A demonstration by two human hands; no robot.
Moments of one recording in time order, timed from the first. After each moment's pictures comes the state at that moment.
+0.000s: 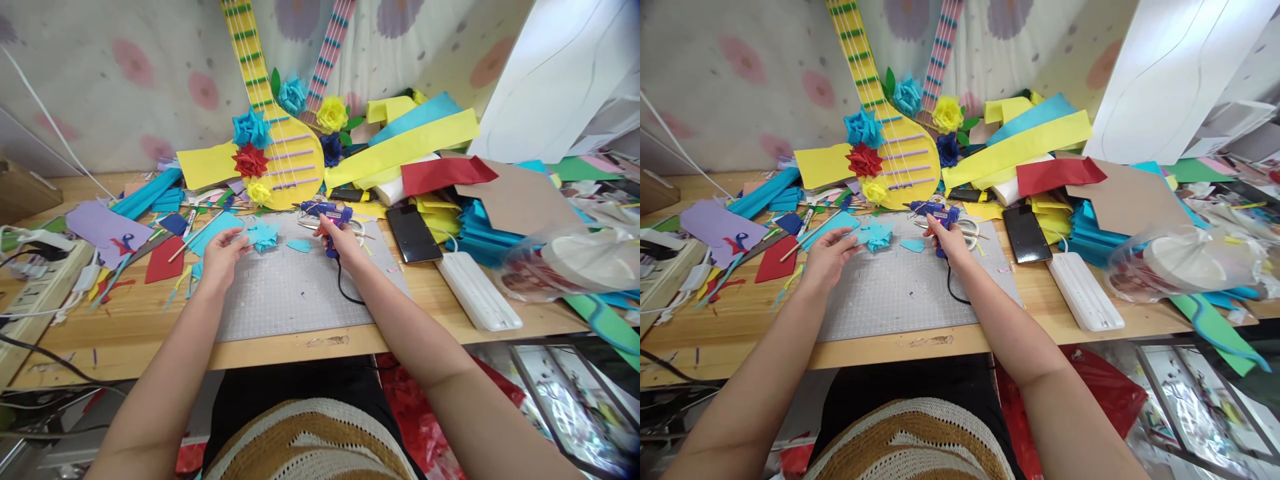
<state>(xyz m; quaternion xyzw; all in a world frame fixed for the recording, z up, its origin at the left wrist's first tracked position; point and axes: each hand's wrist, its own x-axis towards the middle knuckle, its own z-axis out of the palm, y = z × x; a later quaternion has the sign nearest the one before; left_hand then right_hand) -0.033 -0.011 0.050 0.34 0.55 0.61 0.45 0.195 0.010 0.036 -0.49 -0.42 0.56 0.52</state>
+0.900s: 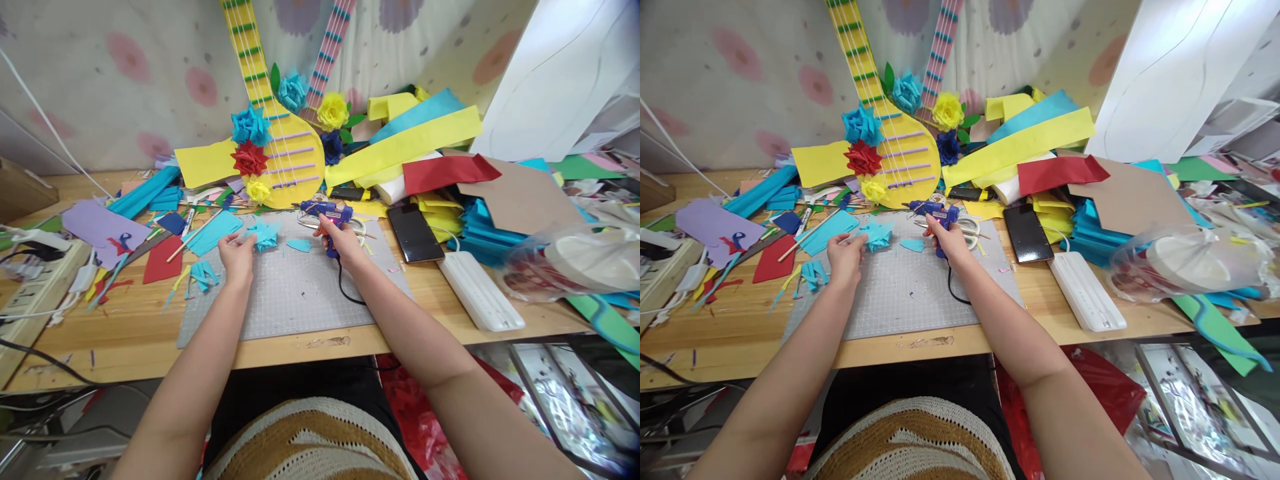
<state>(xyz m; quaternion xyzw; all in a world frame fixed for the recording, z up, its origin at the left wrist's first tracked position) -0.002 0.003 0.032 0.24 0.67 0.61 0.35 0.195 0.012 0.032 -0.49 -0.43 0.55 0.52</state>
